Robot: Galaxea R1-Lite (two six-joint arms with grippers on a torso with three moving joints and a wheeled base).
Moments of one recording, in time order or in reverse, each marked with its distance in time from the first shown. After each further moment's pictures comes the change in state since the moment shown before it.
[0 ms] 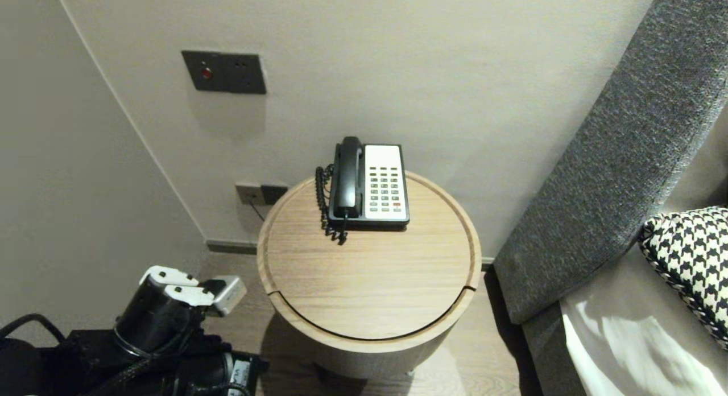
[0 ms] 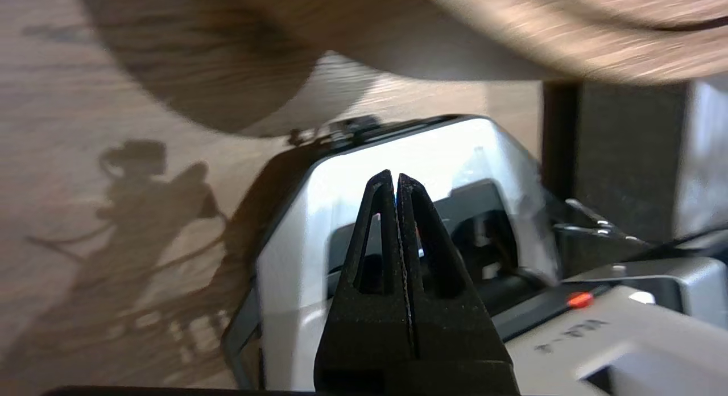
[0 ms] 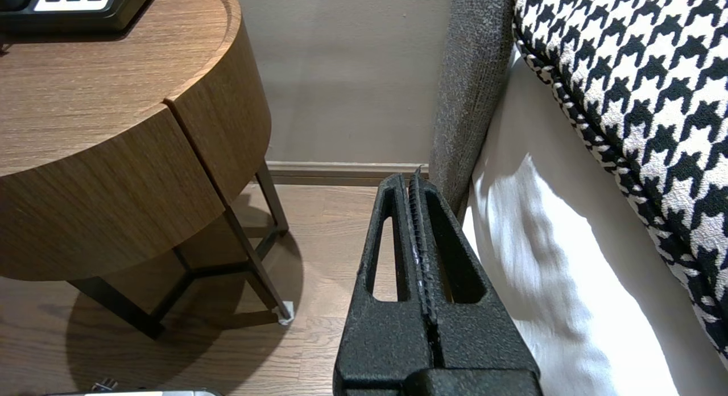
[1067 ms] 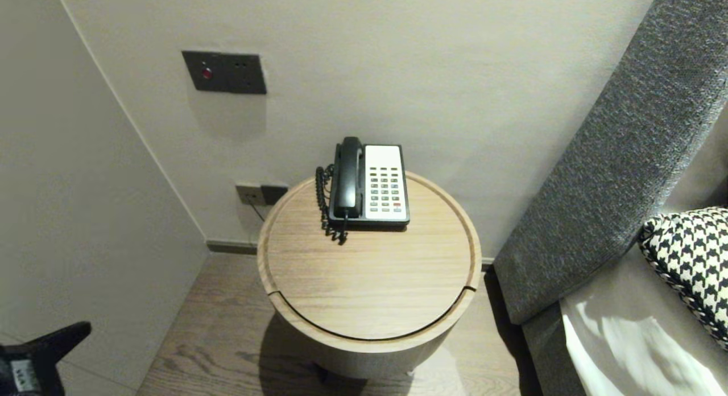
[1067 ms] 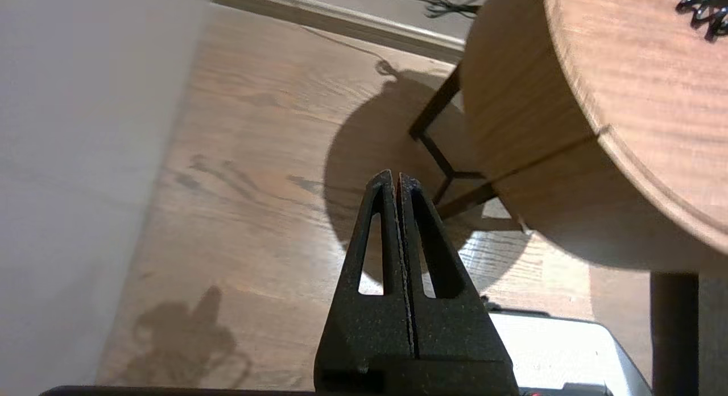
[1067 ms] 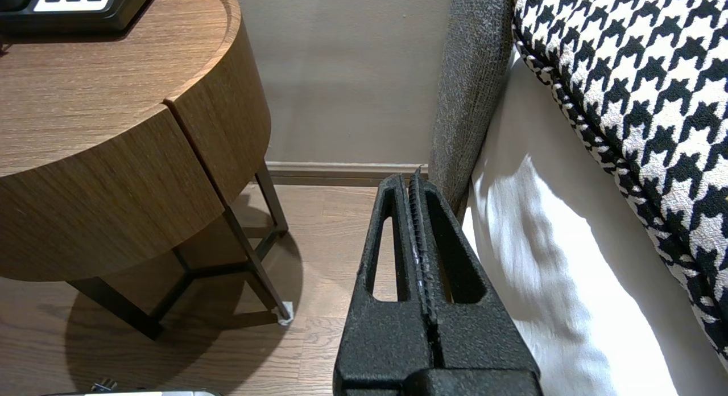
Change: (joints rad) left arm 0.573 -0.708 0.093 0.194 0.062 0.249; right arm 0.000 0.000 0.000 0.000 0.000 0.000
